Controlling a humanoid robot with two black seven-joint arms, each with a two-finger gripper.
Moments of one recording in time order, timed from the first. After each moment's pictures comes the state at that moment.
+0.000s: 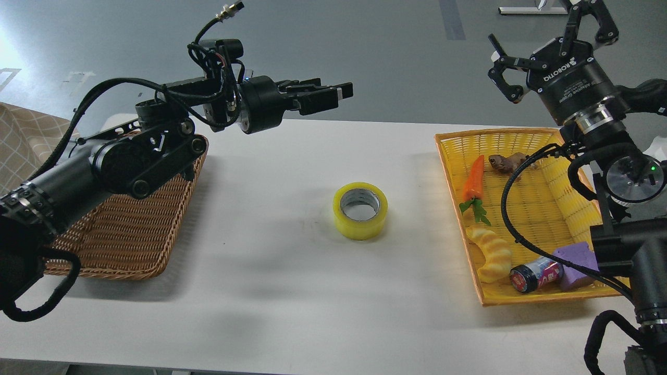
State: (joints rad) left arm -1.01 0.37 -0.53 -0.95 1.64 -0.25 -0.38; right arm 0.62 -0.10 1.61 1.05 -0.32 0.49 -0.27
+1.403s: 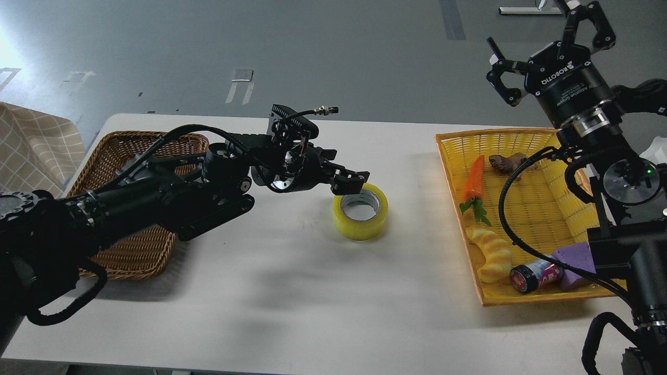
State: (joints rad) left arm -1.02 0.22 -0.24 -0.94 1.76 -0.24 -0.17; right arm 0.61 -0.09 1.60 1.04 -0.31 0.49 -0.26
